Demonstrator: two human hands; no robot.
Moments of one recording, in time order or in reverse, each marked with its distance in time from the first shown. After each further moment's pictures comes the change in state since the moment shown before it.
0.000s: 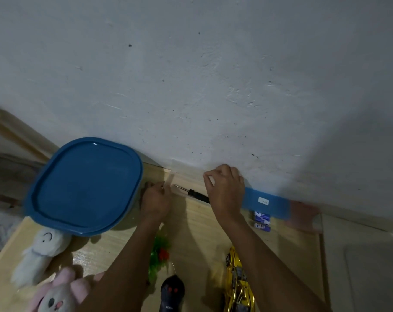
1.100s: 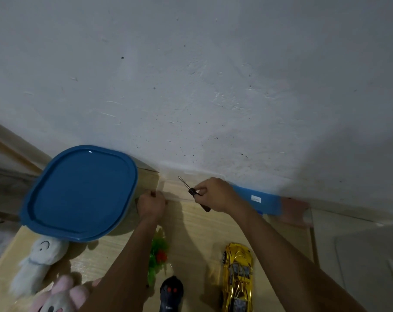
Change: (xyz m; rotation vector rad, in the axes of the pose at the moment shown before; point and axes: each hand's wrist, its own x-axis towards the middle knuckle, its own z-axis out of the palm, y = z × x) left_hand 0.003 -0.001 0.005 -0.296 -0.021 -0.196; right_hand 0.017 0.006 -0.029 0.254 -0.835 0.107
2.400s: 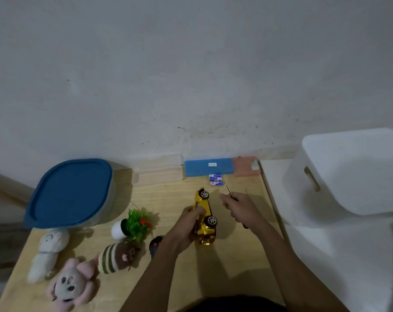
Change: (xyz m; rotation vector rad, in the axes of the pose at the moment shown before) left_hand -0.221 -0.017 0.051 -0.259 -0.775 -0.170; right_hand -0.231 0.087 0.024 0.840 0.372 0.295
